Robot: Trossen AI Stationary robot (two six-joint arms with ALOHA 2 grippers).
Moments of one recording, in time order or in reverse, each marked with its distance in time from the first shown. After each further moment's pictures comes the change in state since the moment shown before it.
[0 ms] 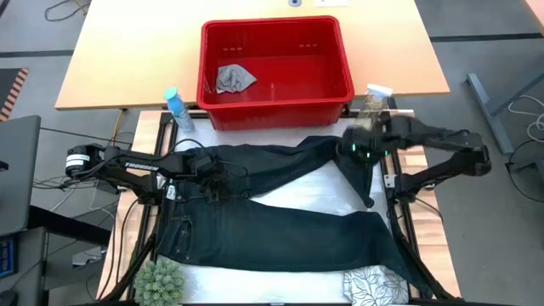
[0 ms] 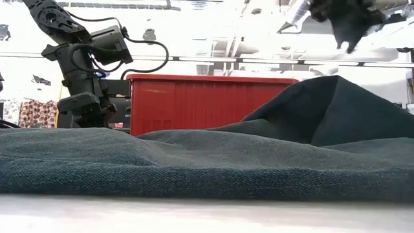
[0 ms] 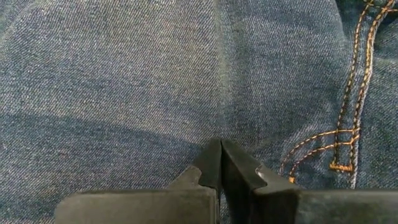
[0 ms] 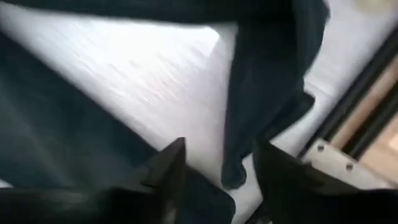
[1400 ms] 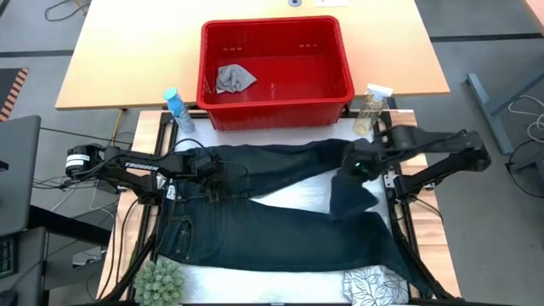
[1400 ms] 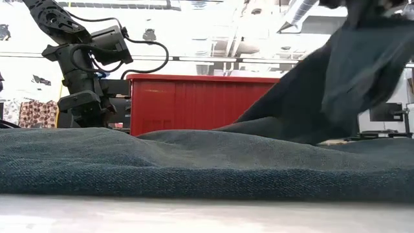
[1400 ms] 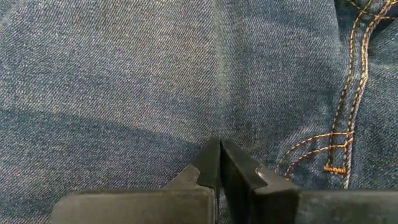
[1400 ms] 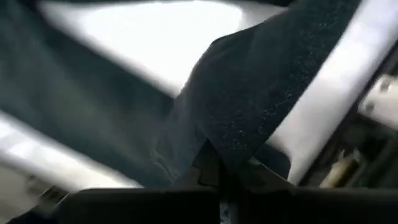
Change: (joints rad) left arm 0.000 0.000 0.000 0.001 0.032 -0.023; right arm 0.175 0.006 0.071 -0.012 -0.123 0.354
